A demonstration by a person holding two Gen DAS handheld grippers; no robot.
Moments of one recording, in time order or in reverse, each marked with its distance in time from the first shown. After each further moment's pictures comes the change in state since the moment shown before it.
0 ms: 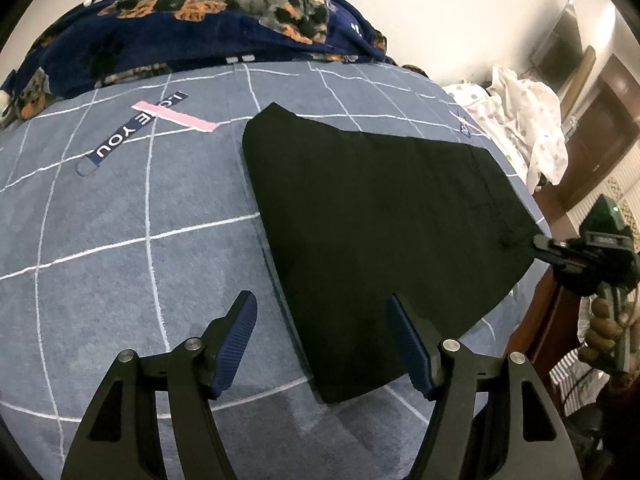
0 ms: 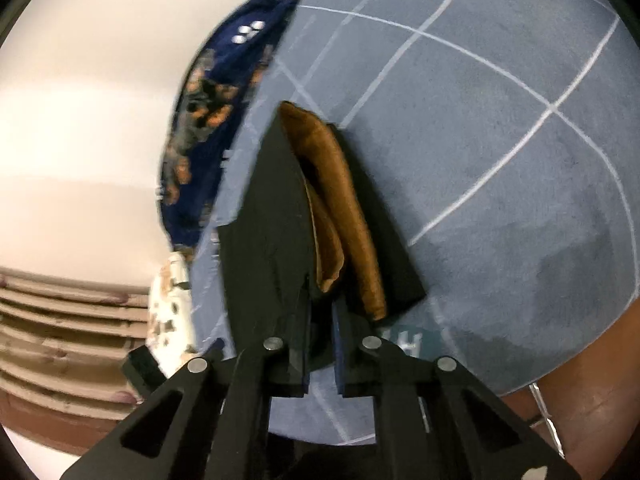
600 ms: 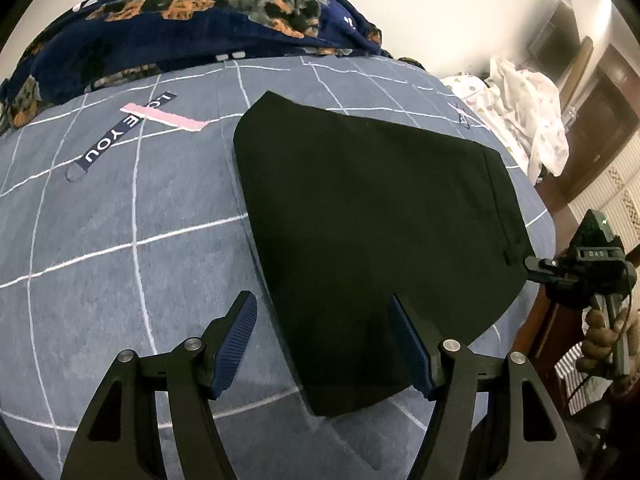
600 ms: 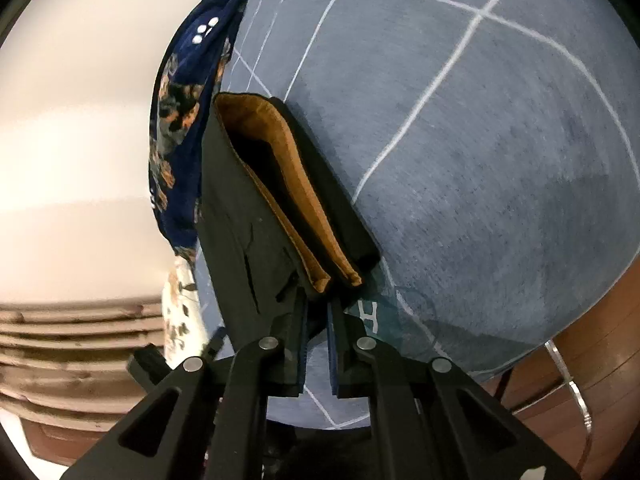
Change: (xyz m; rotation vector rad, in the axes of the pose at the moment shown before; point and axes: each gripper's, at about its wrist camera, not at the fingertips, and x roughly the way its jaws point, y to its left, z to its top) left arm 0.011 -0.007 0.001 0.031 0.014 0.010; right arm 0.008 -0.044 -0.010 0.135 0.064 -0.010
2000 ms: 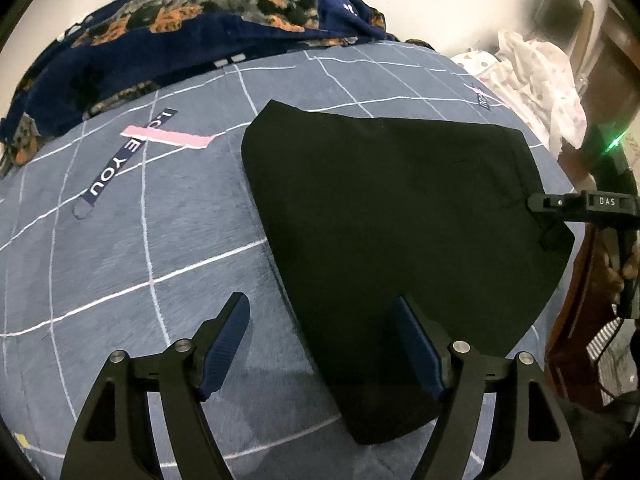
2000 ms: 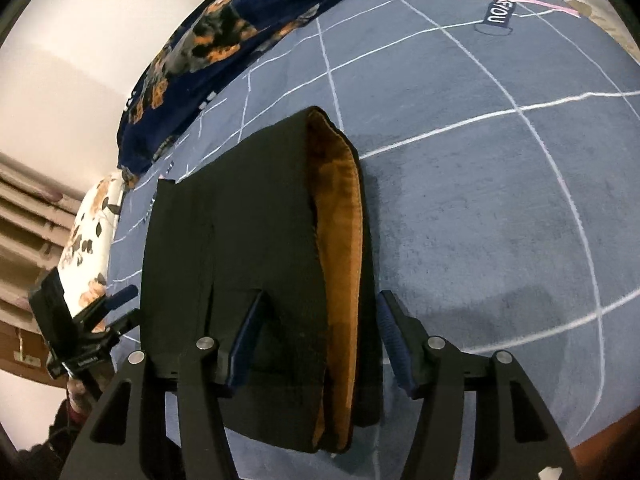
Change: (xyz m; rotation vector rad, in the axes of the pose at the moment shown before) left arm 0.021 0.003 0.021 0.090 0.049 0.090; right arm 0.049 0.083 0.057 -0.520 0.033 -0.288
